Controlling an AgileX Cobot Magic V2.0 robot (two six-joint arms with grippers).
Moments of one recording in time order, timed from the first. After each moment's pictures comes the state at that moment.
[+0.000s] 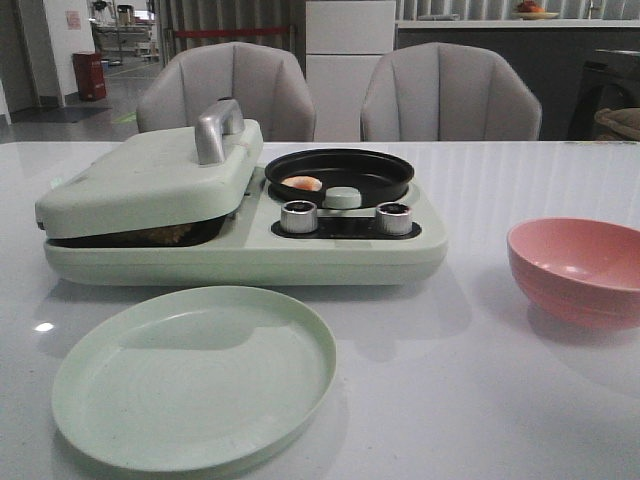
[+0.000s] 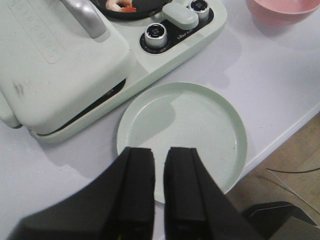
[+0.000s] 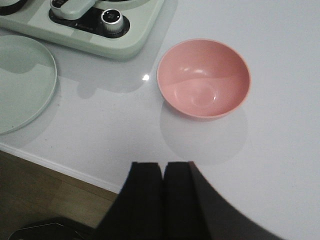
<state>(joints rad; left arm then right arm) -0.55 0.88 -0.85 -0.08 0.75 0.16 0.26 0.60 -0.74 0.07 0.93 -0.02</state>
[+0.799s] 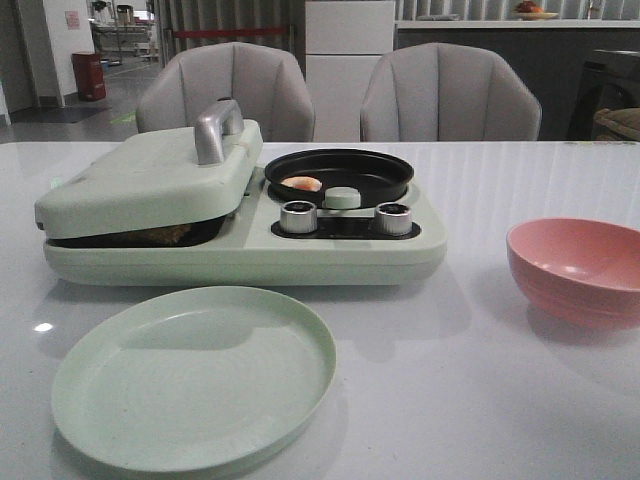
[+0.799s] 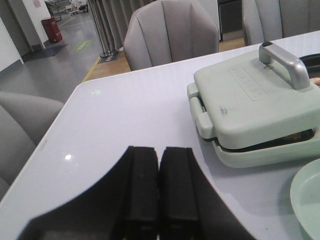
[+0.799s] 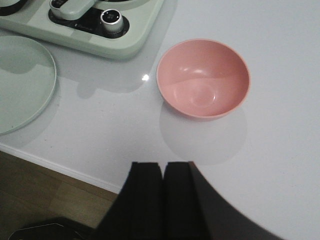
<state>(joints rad) -0.05 0.11 -0.25 0.00 0.35 0.16 0.26 0.60 -0.74 0.07 0.93 -0.02</state>
